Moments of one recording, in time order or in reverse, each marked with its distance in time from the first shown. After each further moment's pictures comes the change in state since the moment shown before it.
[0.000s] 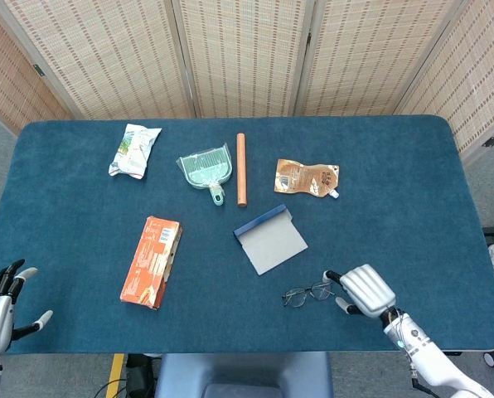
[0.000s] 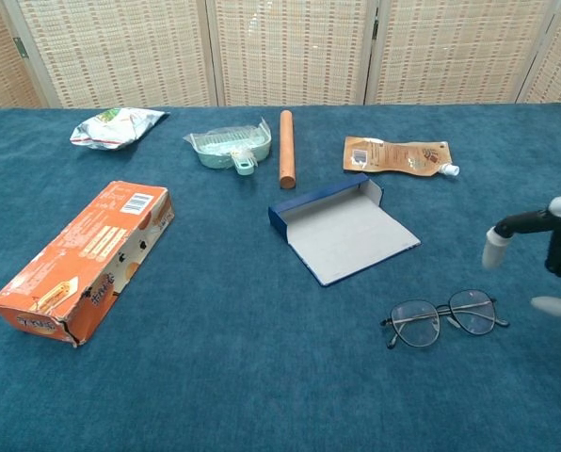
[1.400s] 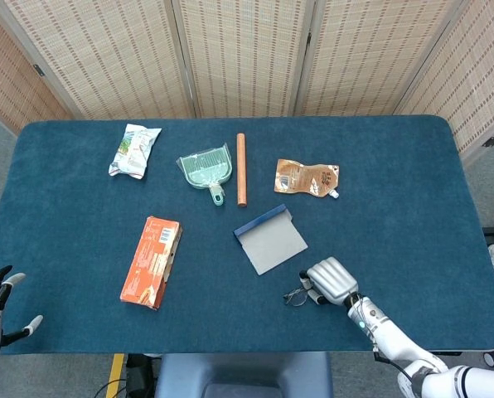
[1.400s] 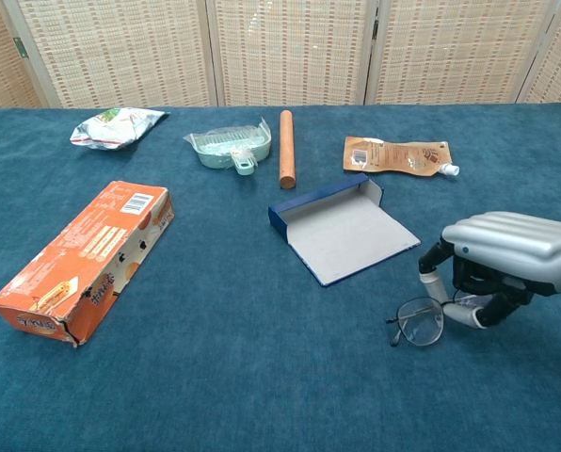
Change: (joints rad) left arm 0.030 -0.003 0.002 0.050 -0.012 0.010 -0.052; right arm 0.163 -0.176 0.009 0.123 0.164 -0.116 -0.074
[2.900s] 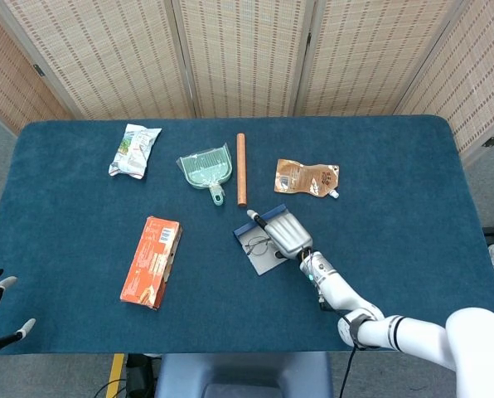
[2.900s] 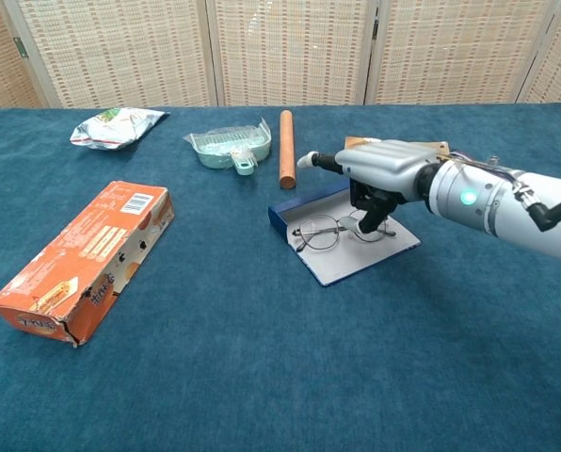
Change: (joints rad) left arm 0.020 0.008 -0.003 0.010 -0.018 0.000 0.001; right arm 0.301 -0.226 0.168 0.248 0.263 -0.100 -0.130
